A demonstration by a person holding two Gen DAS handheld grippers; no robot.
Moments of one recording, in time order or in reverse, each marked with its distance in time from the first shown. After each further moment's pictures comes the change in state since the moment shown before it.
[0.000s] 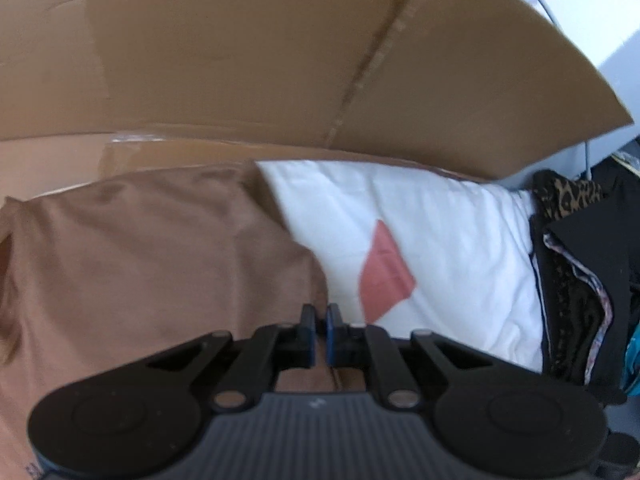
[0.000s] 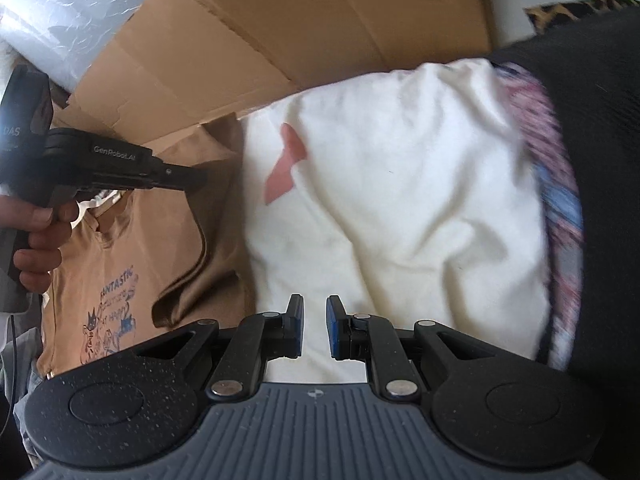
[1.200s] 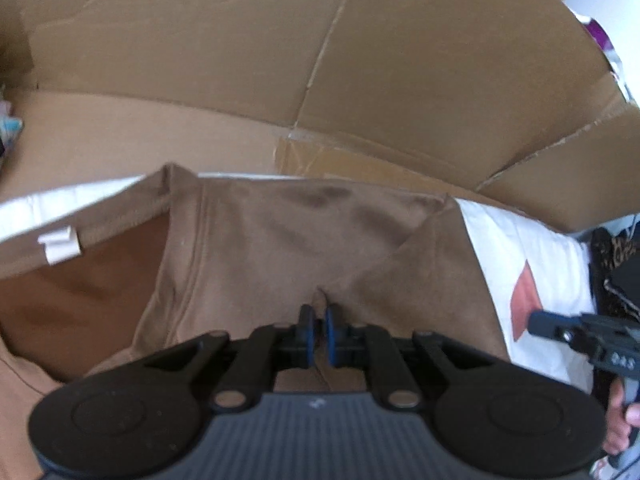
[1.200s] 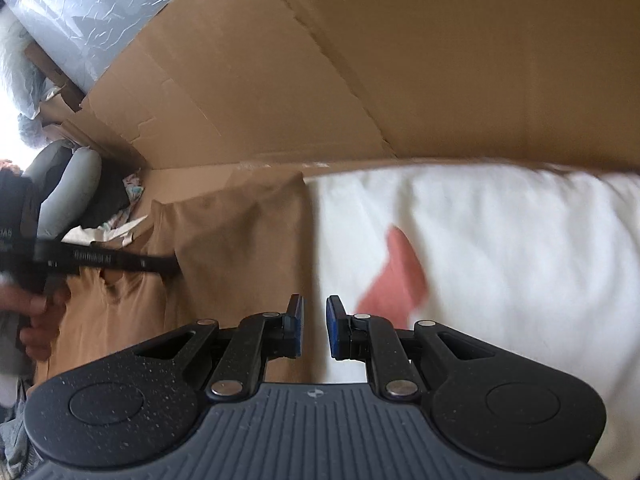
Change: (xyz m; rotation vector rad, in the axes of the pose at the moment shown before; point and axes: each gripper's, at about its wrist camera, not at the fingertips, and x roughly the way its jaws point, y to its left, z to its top) left arm -0.014 0.152 -0.014 -0.126 -0.087 -0.008; right arm 0.089 0.067 0.084 -0.118 -0.070 0.040
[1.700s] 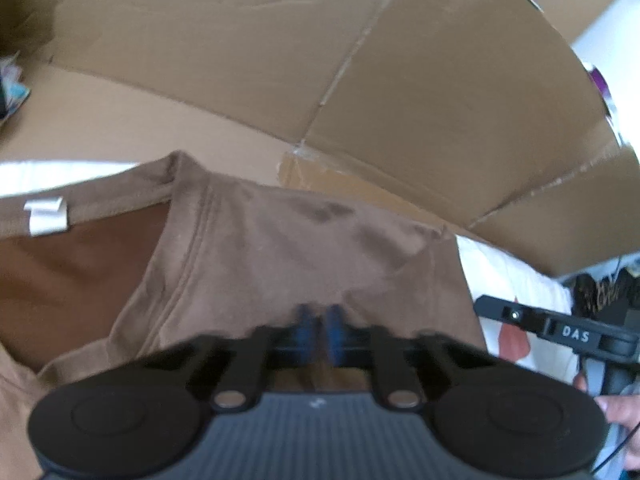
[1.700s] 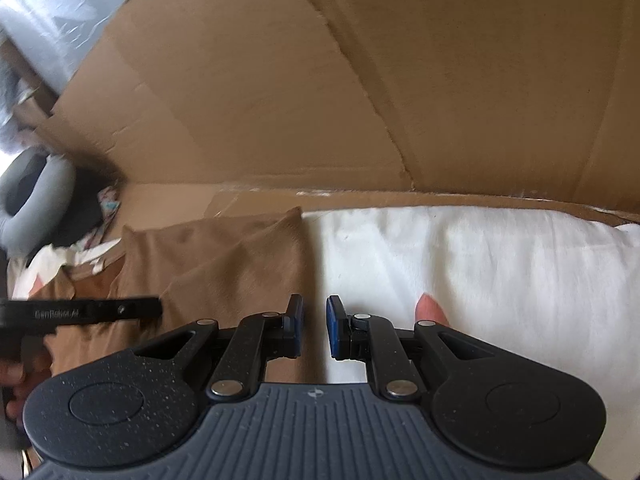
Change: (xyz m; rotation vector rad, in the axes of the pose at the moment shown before) left arm 0.000 0.015 -0.017 -0.112 -0.113 -0.065; right arm 0.048 0.009 0.029 0.010 -0.025 -0.058
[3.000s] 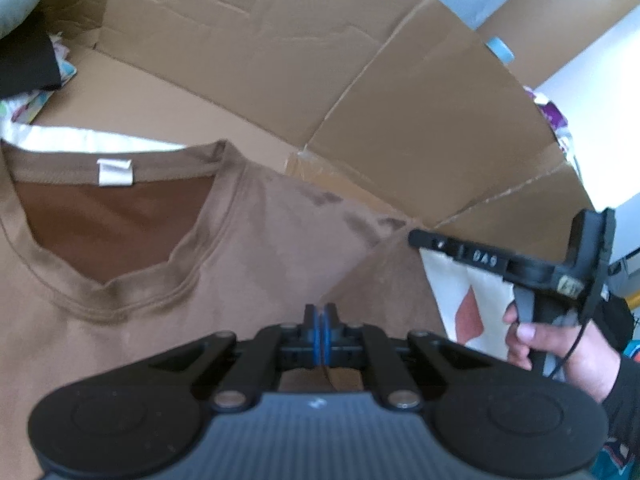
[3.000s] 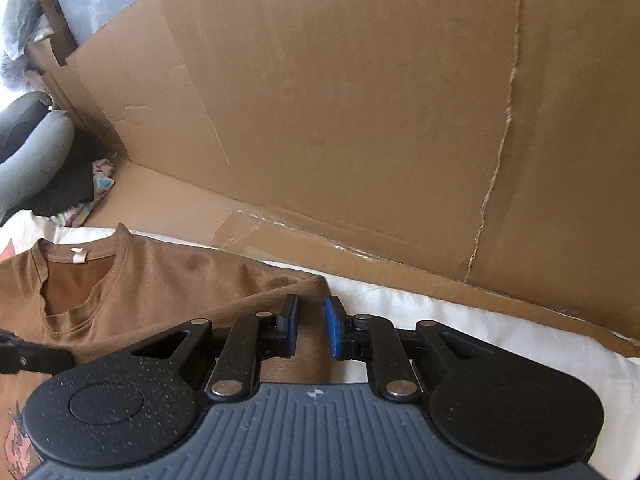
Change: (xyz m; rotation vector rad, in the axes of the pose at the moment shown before) left arm -0.054 0.015 -0.032 -0.038 -0.018 -0.083; right arm 0.029 0.055 0.031 -0.247 -0.021 -0.075
